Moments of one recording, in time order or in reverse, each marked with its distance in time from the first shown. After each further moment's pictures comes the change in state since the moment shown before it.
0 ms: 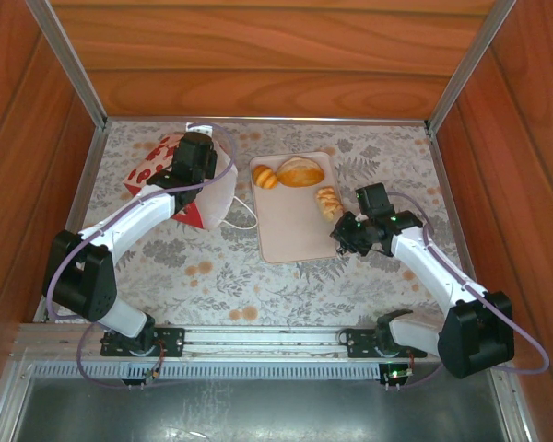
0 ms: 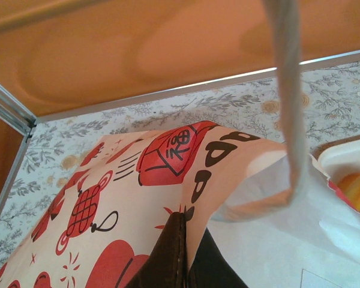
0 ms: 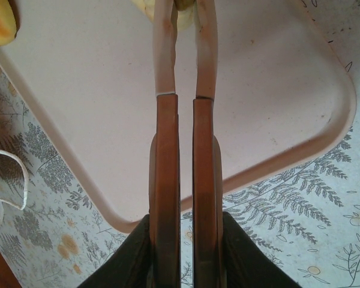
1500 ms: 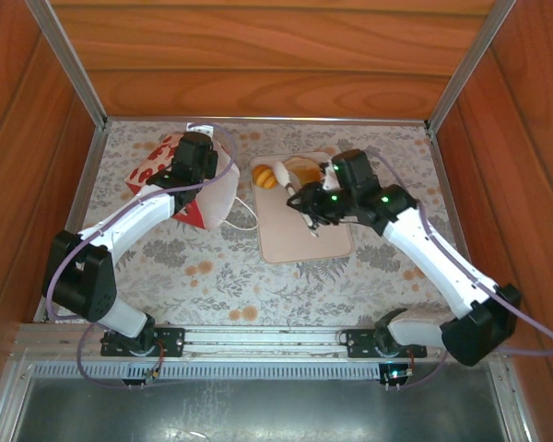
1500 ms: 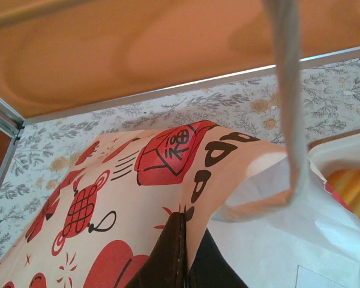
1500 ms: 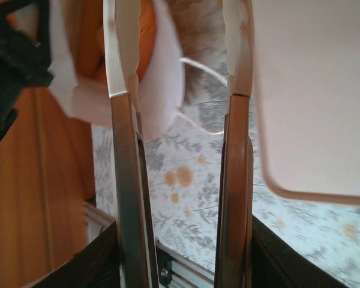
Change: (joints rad) left arm 0.000 -0.002 0.000 -0.002 0.038 0.000; right arm 0.267 0.106 0.417 0.005 -0.151 -0.093
